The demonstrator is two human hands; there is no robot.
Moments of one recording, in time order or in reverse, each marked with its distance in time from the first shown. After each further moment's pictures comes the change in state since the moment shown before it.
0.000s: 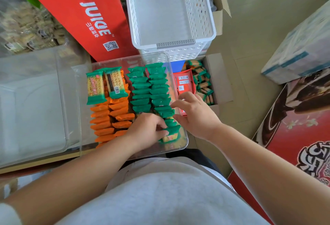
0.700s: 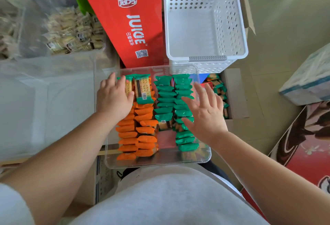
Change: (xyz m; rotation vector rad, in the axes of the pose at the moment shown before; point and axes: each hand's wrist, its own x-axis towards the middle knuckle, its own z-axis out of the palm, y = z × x) left_hand 0.005 -0.097 -0.116 0.423 0.483 -0.446; right_hand 0.042 -0.036 0.013 -0.371 0.081 0.037
